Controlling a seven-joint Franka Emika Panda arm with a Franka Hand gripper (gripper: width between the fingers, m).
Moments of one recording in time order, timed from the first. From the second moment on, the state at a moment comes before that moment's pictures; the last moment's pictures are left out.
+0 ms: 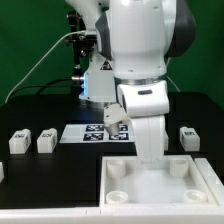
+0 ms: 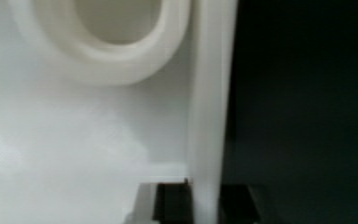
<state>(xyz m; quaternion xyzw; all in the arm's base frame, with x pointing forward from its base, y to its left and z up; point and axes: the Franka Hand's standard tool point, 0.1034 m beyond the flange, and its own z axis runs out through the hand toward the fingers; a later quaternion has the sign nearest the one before) 0.497 0.061 0.018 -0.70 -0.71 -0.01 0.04</state>
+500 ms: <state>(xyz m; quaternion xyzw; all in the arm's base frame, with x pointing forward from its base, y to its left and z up) 0.496 0.064 0.017 -0.71 -0.70 -0.01 0.04</state>
